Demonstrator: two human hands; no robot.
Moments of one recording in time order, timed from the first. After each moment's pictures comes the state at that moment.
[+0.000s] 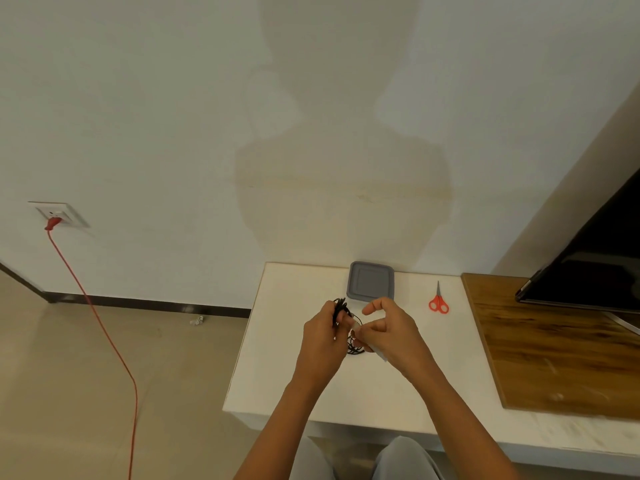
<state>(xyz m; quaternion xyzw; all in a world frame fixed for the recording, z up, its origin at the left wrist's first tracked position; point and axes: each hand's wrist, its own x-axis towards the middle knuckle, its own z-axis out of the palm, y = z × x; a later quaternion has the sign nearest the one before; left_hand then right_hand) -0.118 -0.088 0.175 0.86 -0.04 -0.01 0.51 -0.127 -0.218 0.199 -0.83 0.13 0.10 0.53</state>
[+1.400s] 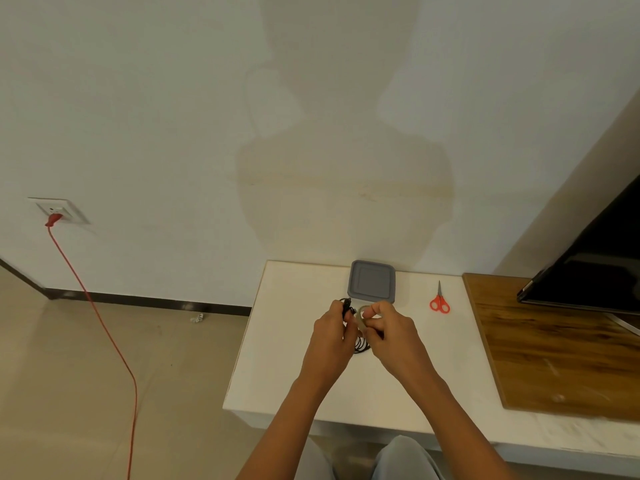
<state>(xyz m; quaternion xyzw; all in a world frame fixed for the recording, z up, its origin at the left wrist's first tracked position) -0.114 -0.096 0.164 0.86 -0.07 -0.03 0.50 -0.129 -0.217 0.188 -0.91 0.06 0.04 0.42</state>
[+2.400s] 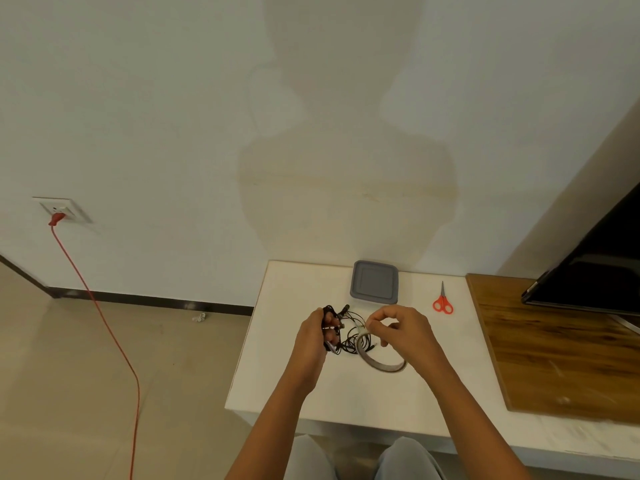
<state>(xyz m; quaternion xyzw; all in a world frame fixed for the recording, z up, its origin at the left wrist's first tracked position) -0.105 -0.072 0.158 0.60 0.17 -0.18 0.76 -0.118 -0.238 0.179 -0.86 0.11 0.06 0.50</state>
